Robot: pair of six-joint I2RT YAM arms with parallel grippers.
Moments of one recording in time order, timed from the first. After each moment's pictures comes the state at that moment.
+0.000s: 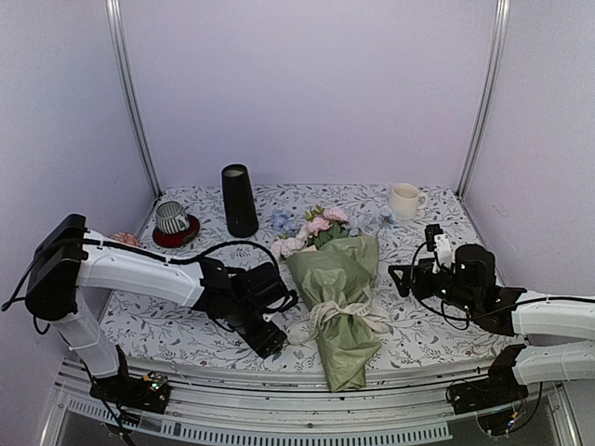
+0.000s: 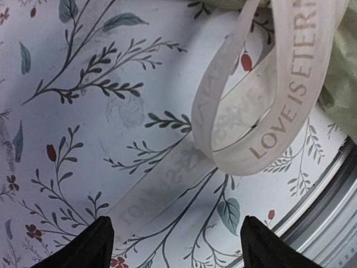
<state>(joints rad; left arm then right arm) -1.11 1.69 0.98 -0.56 -0.06 -0.30 0.64 1.00 0.32 0.31 0.12 0.32</state>
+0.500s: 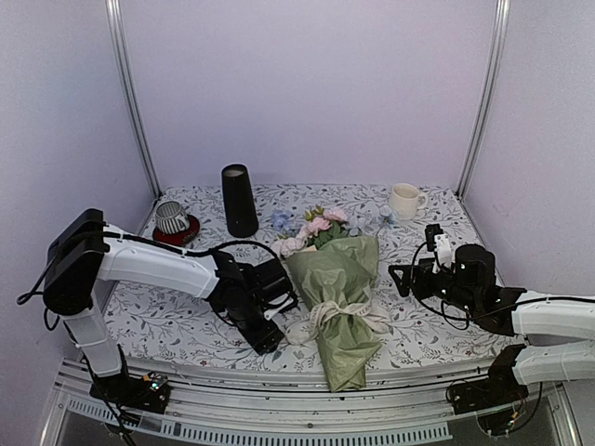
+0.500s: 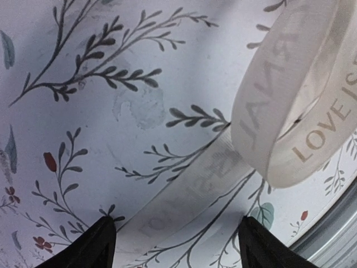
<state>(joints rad) -1.05 1.79 1.06 -0.65 -0.02 -0.20 0.64 1.00 0.32 0.31 0.13 0.32</state>
